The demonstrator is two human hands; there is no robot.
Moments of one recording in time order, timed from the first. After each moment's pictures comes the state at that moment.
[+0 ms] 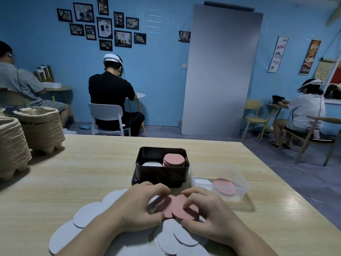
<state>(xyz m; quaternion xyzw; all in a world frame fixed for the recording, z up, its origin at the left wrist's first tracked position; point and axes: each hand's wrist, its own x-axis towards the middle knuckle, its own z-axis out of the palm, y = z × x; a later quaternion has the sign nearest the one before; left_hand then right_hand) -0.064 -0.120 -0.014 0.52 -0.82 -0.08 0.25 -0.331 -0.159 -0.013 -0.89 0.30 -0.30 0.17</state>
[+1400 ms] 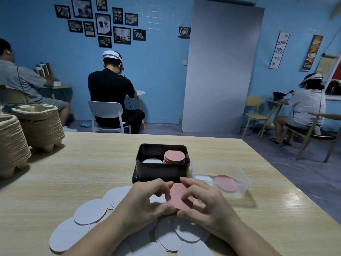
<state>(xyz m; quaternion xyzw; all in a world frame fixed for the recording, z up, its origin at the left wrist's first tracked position) -0.081 -0.108 -0.016 0.44 -0.76 -0.15 0.45 -0.323 -0.156 -0.011 -0.87 0.26 -0.37 0.19</state>
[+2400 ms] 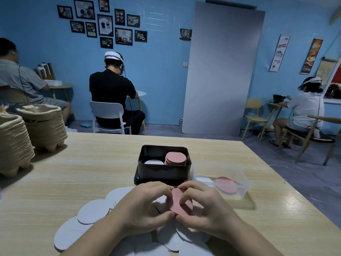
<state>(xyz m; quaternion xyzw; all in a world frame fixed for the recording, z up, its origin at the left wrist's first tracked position) -0.076 -0.099 -0.001 0.41 -0.83 -0.06 0.38 -0.316 -0.157 -0.005 -0.90 0.25 -0.33 0.13</state>
